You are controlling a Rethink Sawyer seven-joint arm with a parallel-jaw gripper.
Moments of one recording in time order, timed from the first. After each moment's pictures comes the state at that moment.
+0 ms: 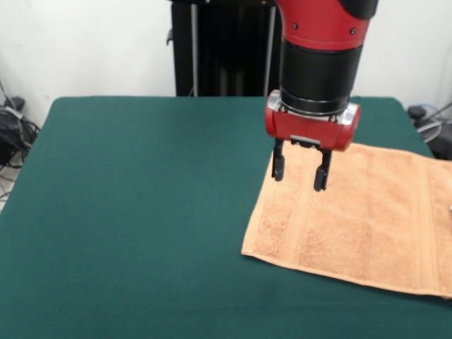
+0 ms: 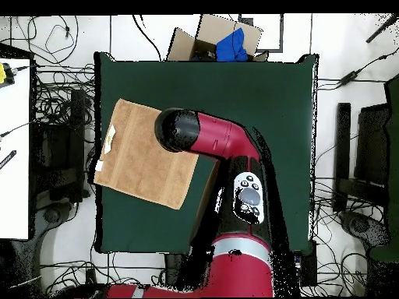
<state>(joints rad) -0.11 -0.55 -0.06 1.48 0.15 0.57 1.86</state>
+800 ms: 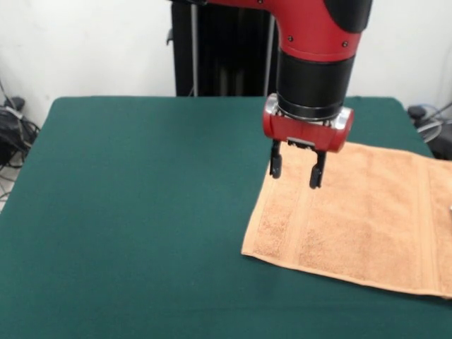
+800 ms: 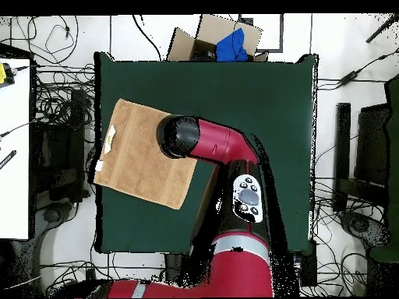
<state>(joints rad) -0.11 -0.53 -0.06 1.52 0.15 0.57 1.86</state>
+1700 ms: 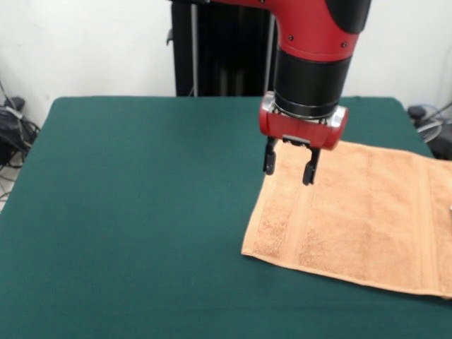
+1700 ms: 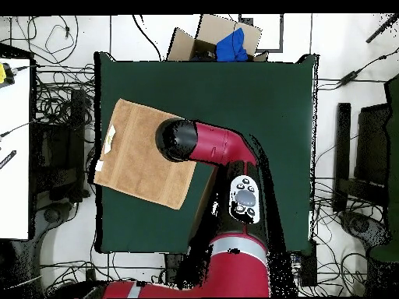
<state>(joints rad) -0.10 -0.53 -0.08 1.52 0.10 0.57 1.86</state>
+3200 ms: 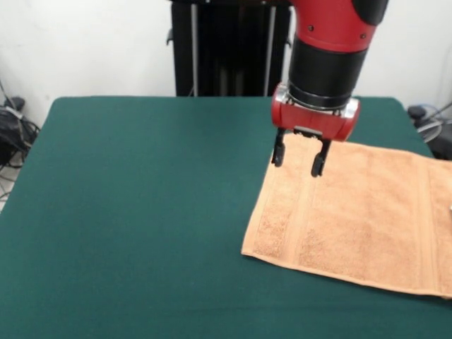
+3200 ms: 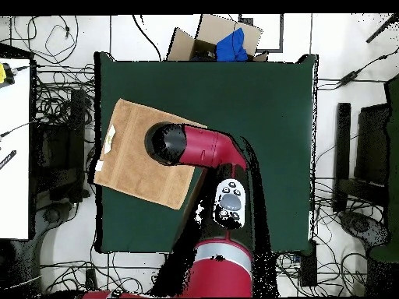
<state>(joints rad) -0.04 -0.54 -0.12 1.53 0.10 0.57 1.86</state>
